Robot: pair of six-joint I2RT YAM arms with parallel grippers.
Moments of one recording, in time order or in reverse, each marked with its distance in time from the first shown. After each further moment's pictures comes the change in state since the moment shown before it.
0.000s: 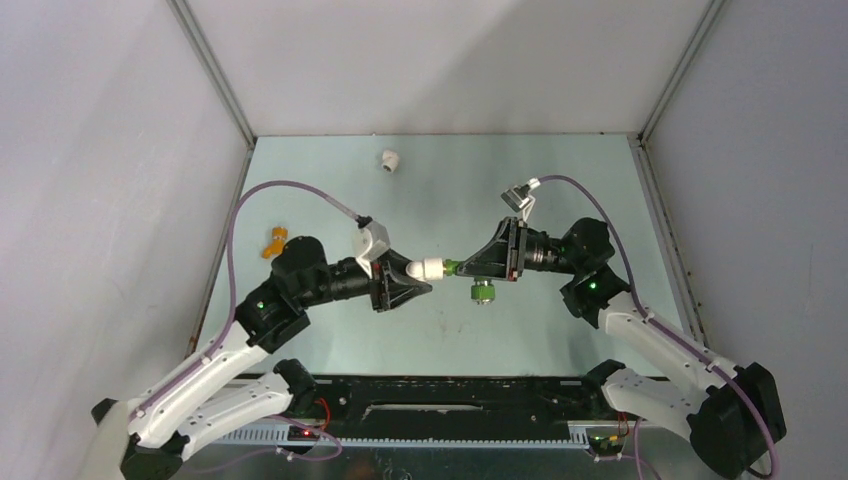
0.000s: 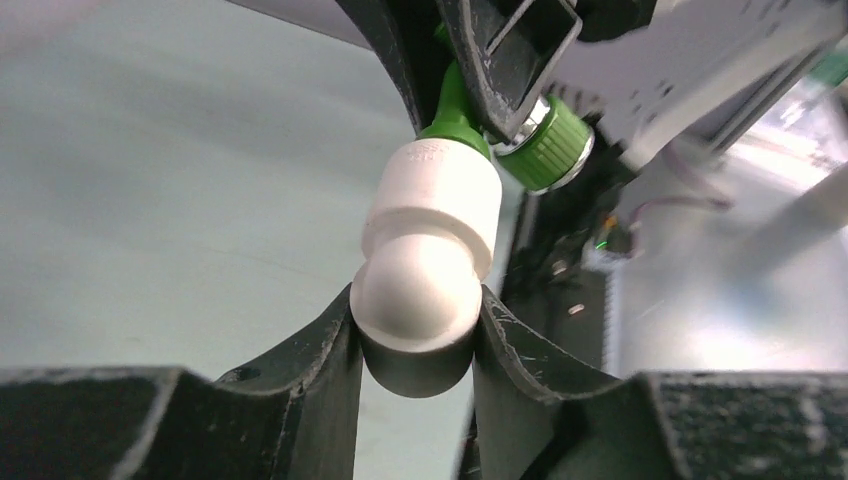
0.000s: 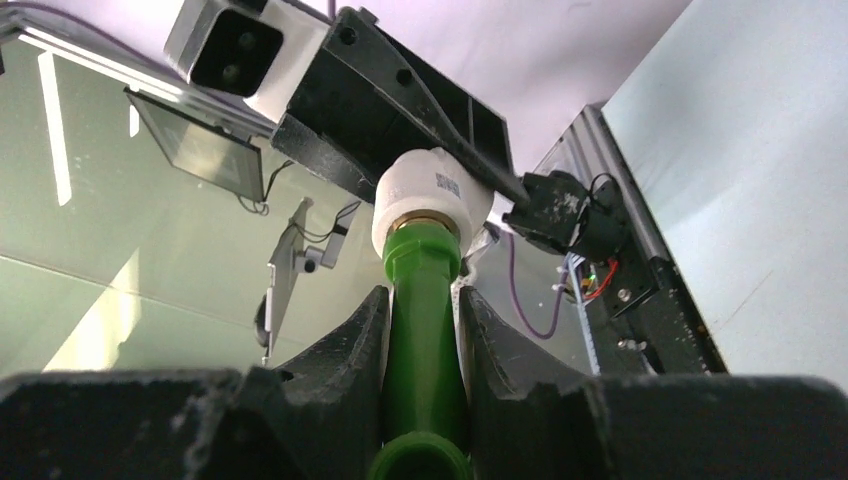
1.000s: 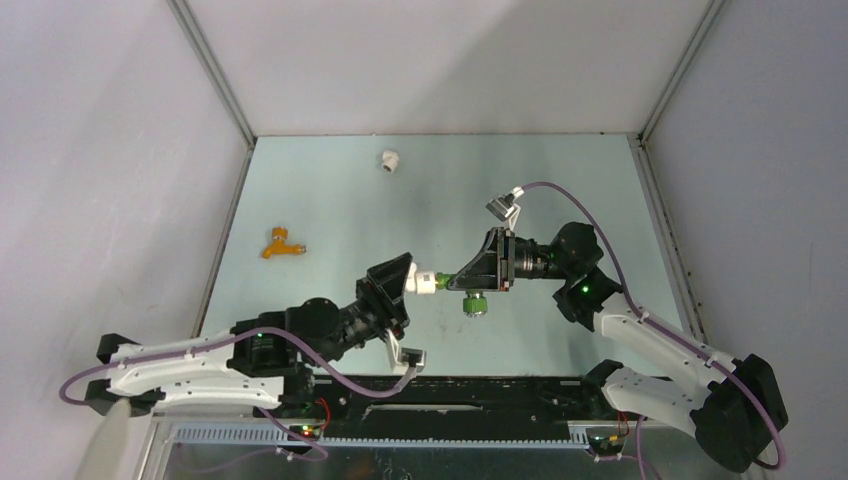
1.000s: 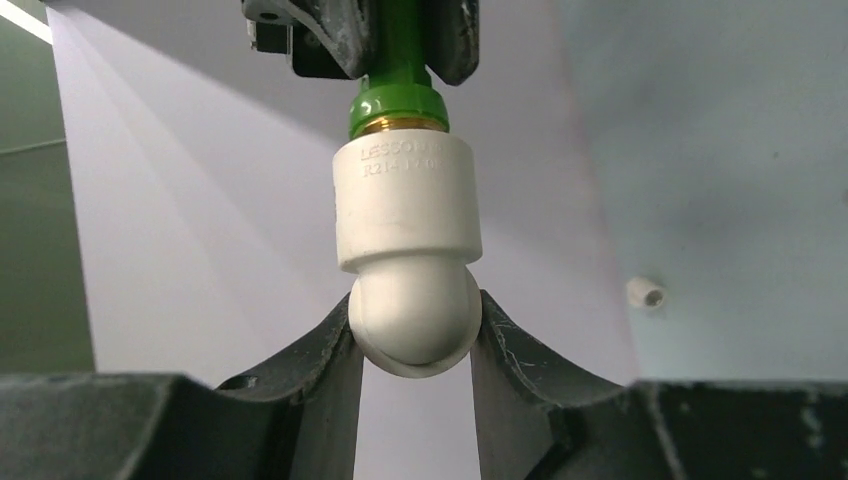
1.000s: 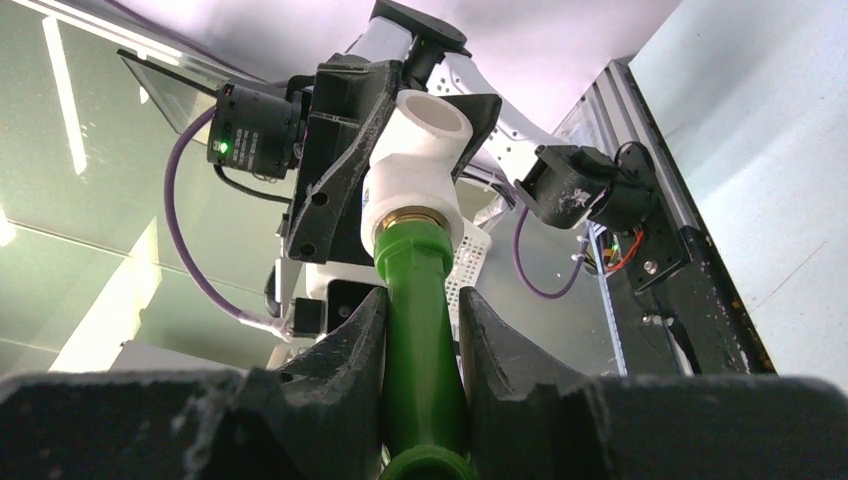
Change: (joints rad) left arm -0.633 -0.084 0.000 -0.159 -0.967 1.791; right arm 0.104 0.023 0.000 -0.010 0.015 -0.006
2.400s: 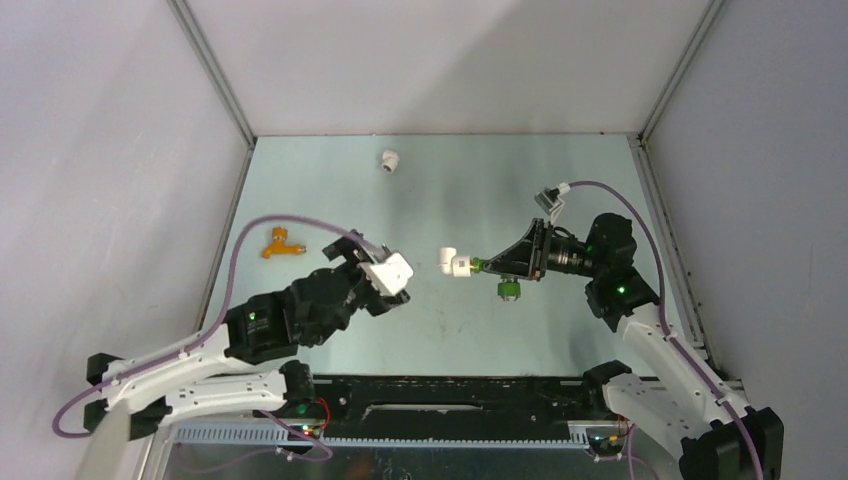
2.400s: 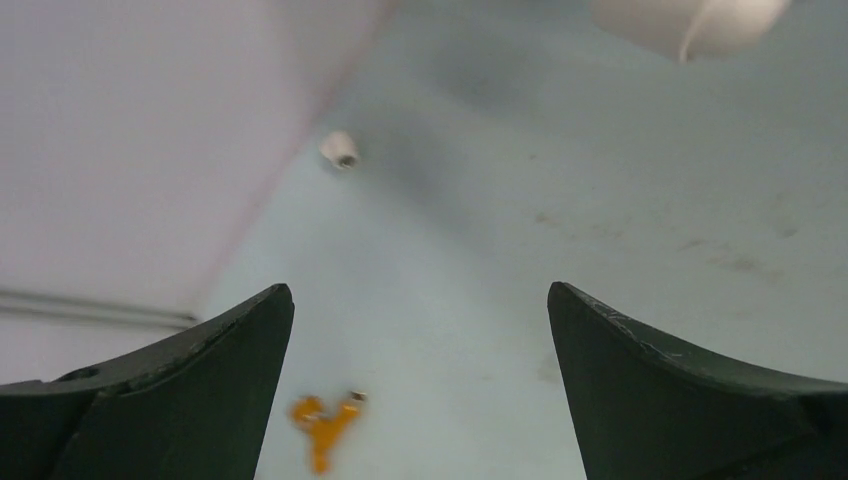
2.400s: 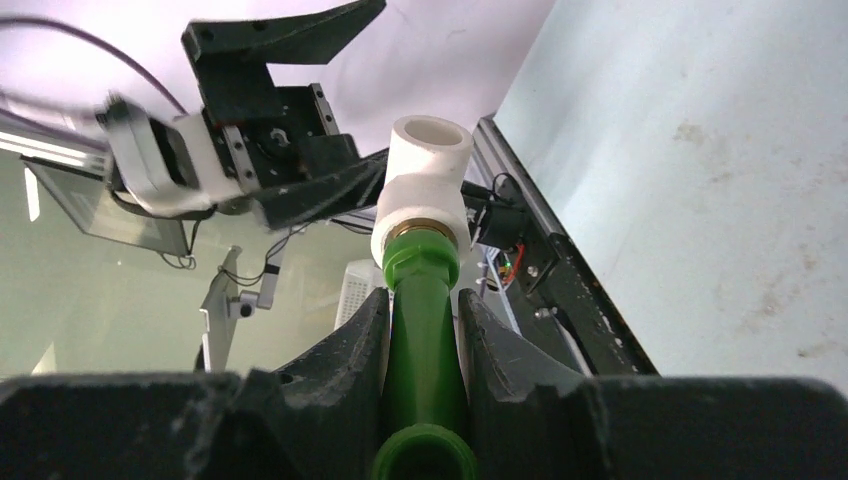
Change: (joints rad) left arm 0.160 0.068 0.130 -0.243 -0.185 -1.052; right arm -0.282 -0.147 -0.001 -0.364 -0.065 -0.191
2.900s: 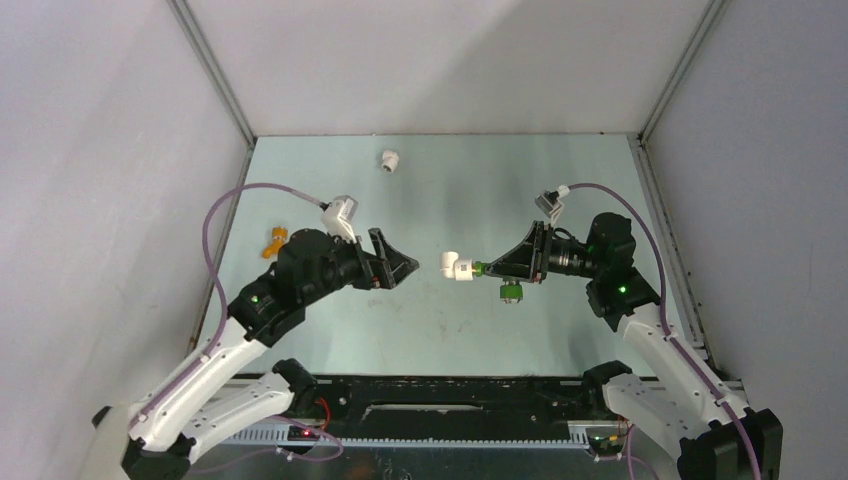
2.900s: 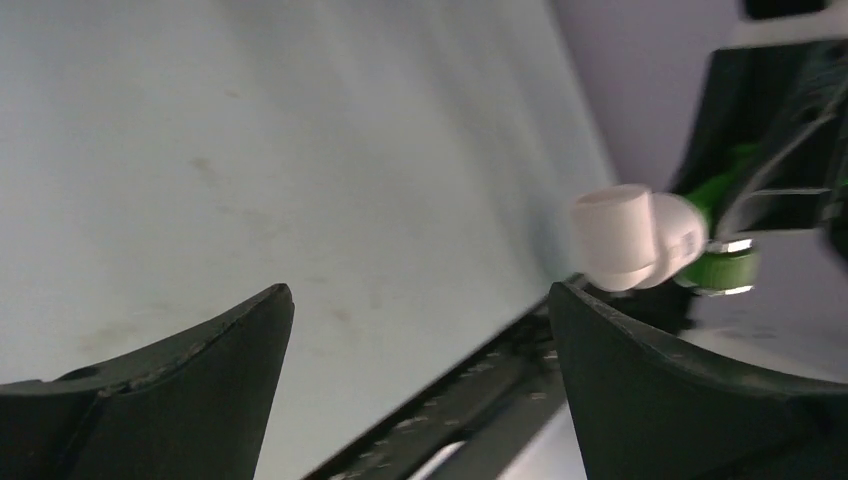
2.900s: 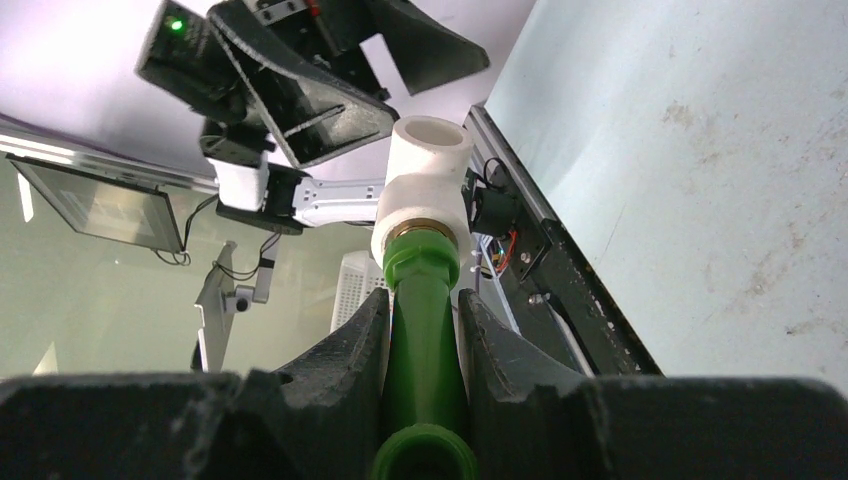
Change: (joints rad) left arm 0.511 0.046 -0.020 0.015 0.654 -1.118; right arm -0.037 -0.004 0.000 -0.082 -0.028 -0.052
